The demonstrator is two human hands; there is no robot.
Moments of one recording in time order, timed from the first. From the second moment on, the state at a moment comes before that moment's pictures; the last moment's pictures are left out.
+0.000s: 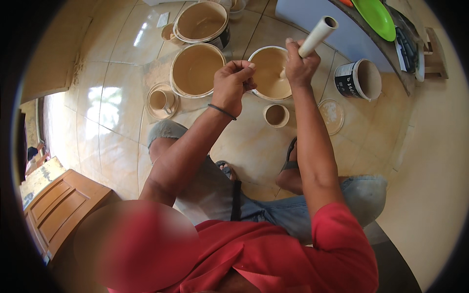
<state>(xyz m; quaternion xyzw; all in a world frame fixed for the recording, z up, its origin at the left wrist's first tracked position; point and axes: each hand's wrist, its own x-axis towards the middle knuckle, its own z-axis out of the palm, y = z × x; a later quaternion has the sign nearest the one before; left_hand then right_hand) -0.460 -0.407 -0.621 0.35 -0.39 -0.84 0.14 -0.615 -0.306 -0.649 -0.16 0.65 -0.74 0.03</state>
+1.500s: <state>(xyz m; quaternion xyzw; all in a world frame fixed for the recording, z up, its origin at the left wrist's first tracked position) -0.462 -0.396 -0.620 0.24 -0.53 -0.78 0.24 -0.607 -0.324 -0.651 -0.24 0.65 -0.72 0.04</state>
